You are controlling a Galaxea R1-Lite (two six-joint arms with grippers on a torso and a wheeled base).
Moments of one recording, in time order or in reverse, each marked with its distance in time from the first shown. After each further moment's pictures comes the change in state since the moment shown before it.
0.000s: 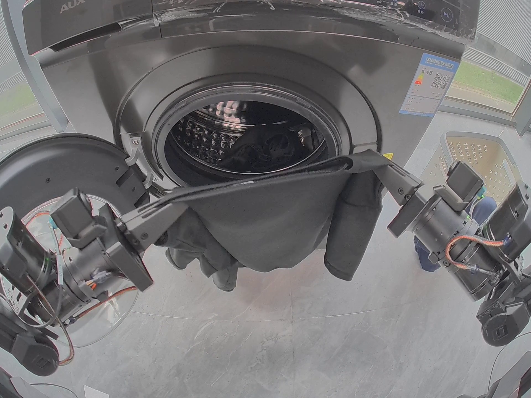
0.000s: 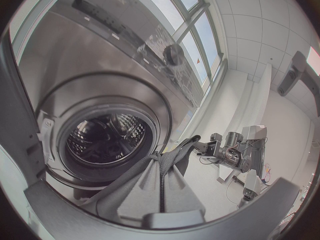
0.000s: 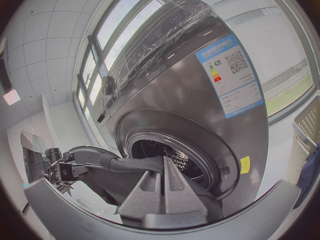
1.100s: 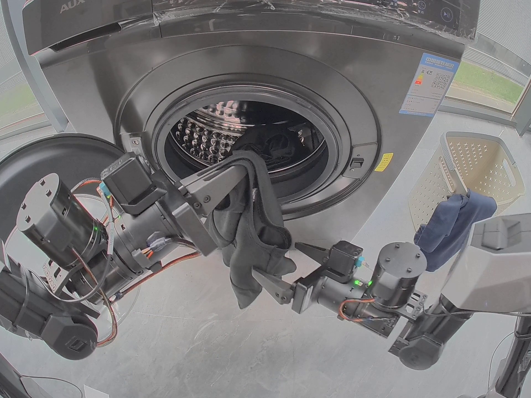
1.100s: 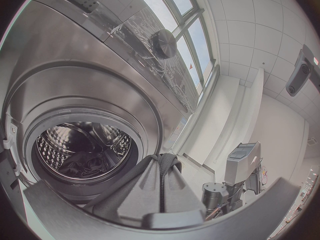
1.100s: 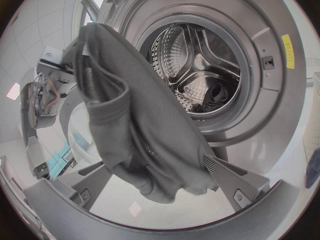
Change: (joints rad) left arm -0.137 0.169 -0.254 0.006 0.062 0.015; right arm 0.105 0.461 -0.089 0.000 0.070 -0.015
